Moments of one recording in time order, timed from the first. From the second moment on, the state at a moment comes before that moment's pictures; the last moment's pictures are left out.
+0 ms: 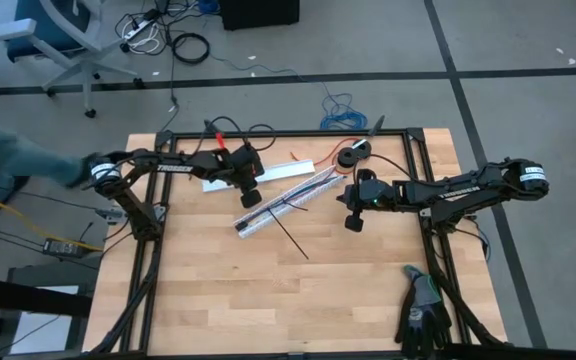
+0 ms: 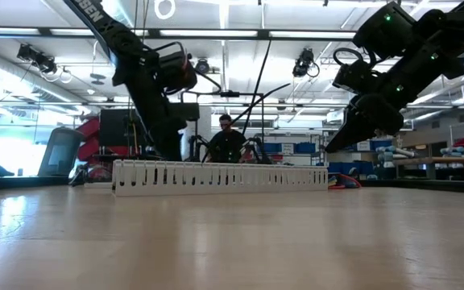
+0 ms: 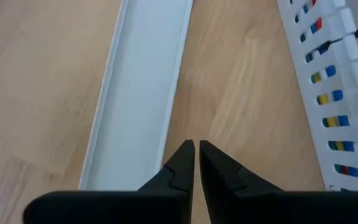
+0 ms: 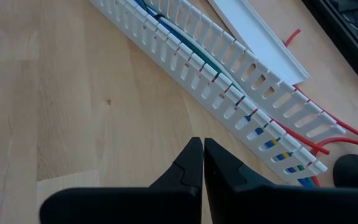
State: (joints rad) left arm 0.44 1.62 0.89 -0.30 0.00 0.07; right arm -0.09 1.18 0.43 0.07 0.26 -0.03
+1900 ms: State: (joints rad) left arm 0.38 1.71 1.06 -0.50 -0.11 0.08; right arm -0.11 1.18 0.43 0.11 0.26 -0.10
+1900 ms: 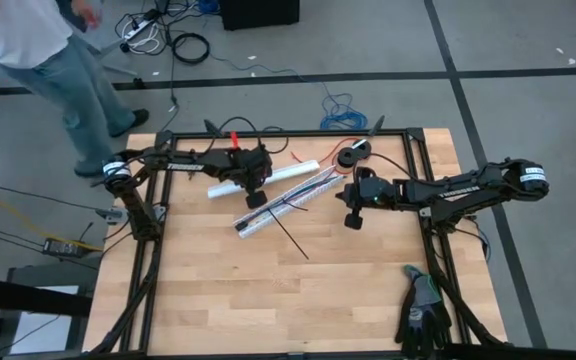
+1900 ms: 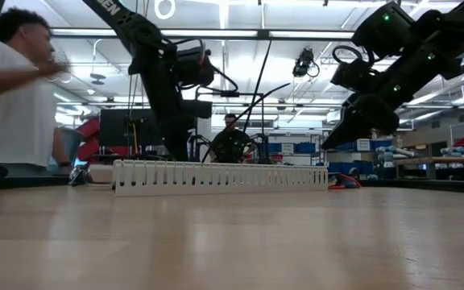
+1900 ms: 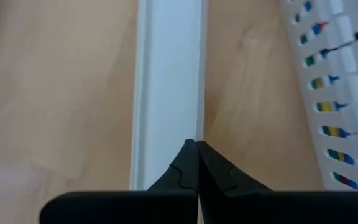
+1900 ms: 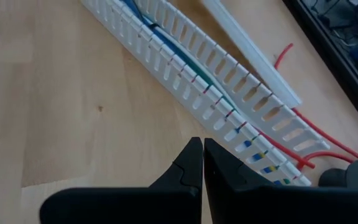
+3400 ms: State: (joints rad) left arm 0.32 1.71 1.07 -0.48 -0.16 0.08; right arm -0.30 1.18 0.43 0.15 0.06 -0.10
